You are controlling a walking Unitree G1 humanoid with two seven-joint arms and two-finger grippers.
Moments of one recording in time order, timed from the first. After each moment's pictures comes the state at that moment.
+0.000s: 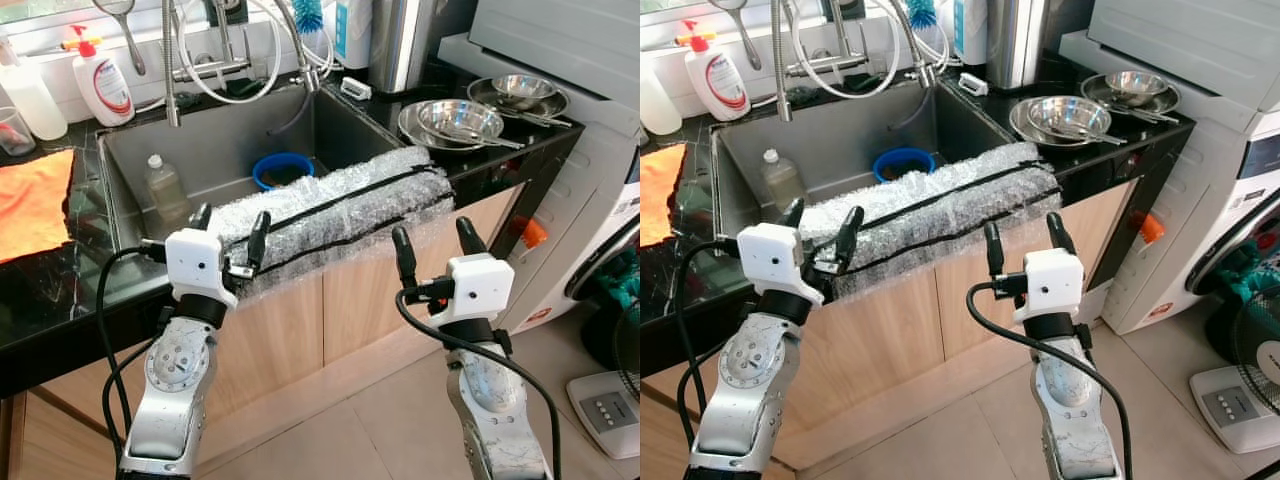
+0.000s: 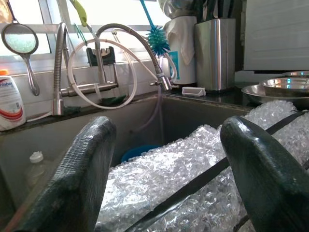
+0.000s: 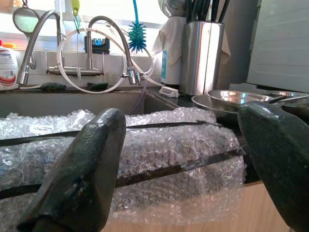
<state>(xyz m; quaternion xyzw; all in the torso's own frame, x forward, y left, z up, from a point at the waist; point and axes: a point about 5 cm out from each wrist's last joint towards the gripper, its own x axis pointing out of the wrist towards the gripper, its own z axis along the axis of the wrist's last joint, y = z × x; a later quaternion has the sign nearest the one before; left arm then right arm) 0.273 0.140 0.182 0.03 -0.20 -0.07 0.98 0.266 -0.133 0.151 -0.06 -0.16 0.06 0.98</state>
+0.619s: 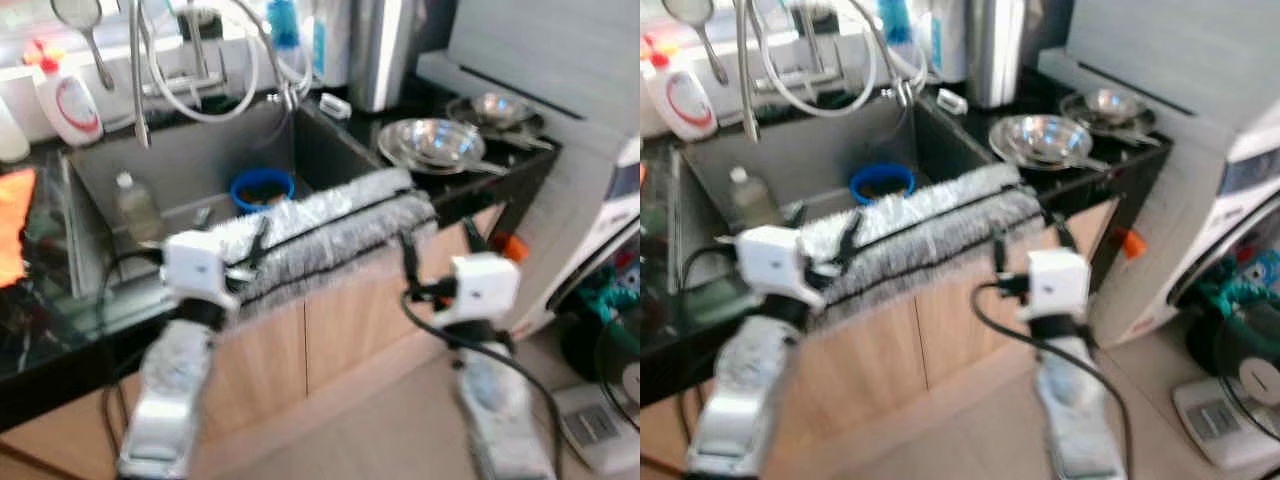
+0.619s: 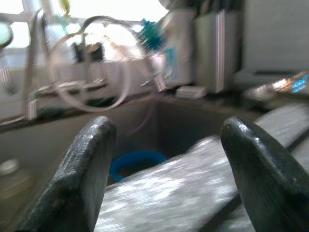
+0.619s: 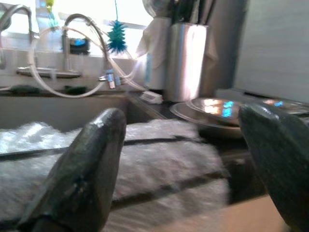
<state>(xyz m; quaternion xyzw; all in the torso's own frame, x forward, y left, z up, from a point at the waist) 0.271 0.153 0.172 0.04 -0.18 -0.05 0.98 0.267 -0.124 0.154 -0.05 -0.17 0.07 0.98</state>
